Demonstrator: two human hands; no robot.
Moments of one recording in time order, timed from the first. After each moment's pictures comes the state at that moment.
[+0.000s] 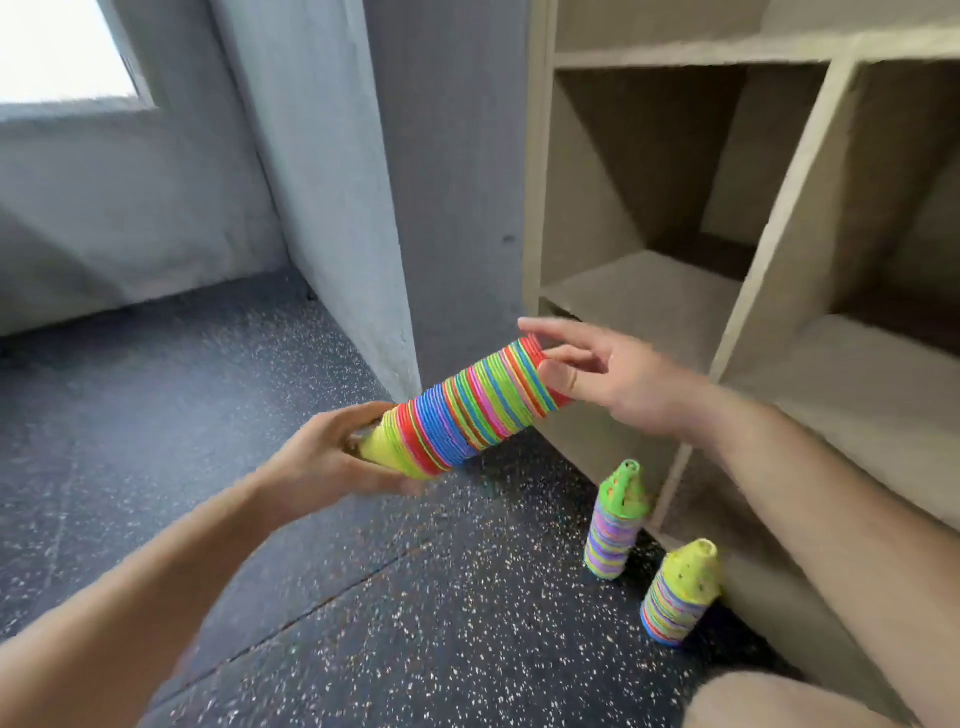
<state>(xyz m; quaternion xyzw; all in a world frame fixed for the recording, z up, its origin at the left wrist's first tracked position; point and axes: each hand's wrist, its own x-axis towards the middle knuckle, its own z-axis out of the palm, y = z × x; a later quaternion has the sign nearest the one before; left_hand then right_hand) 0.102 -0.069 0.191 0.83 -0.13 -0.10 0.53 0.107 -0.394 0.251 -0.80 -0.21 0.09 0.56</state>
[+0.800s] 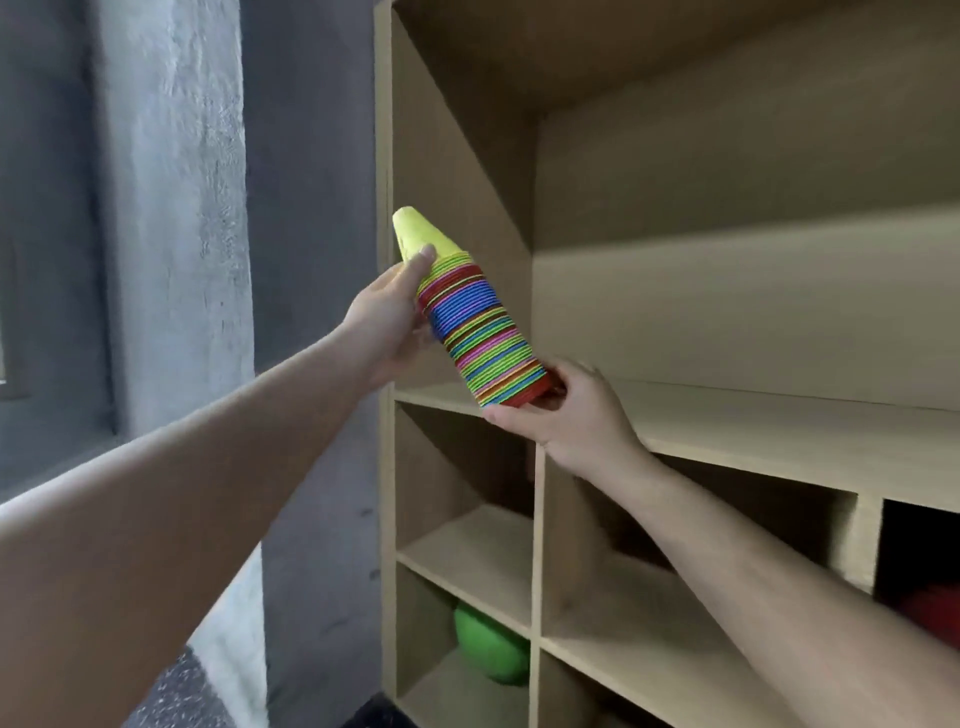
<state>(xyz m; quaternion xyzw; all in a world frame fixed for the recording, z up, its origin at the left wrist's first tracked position) 0.120 -0.284 0.599 0.55 -0.30 0.01 0.78 0.021 -0.477 0.510 -0.82 -0.09 -0.36 0.44</state>
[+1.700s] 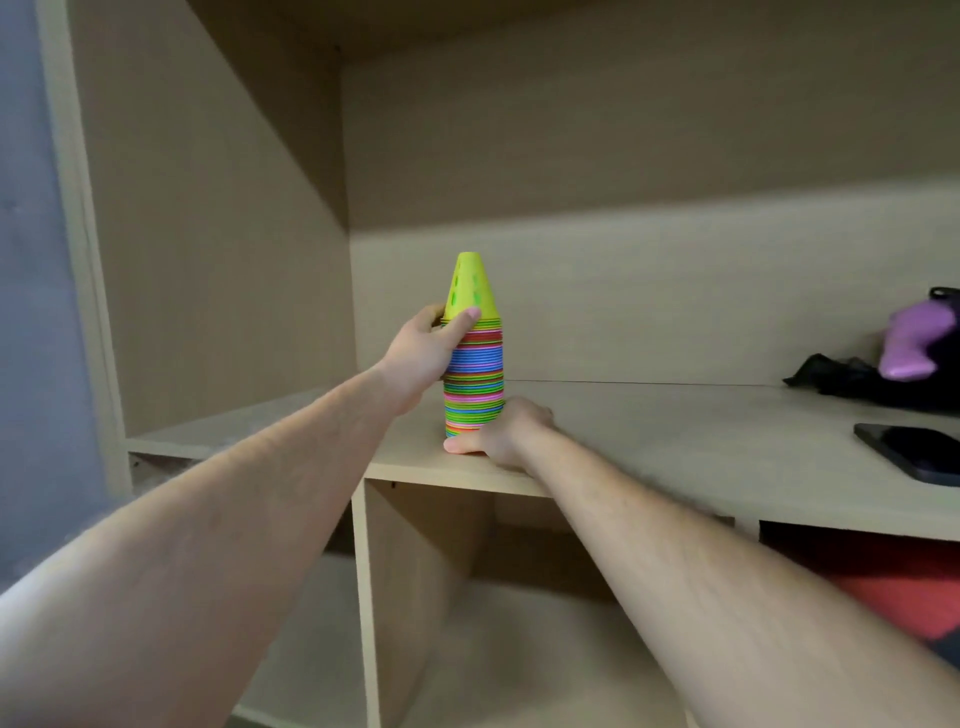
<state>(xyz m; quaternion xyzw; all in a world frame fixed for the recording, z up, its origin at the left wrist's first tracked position) 0.237 -0.591 0.570 0.64 -0.44 -0.01 0.63 0.140 -0.679 0.504 -0.88 0.32 -0.25 0.26</state>
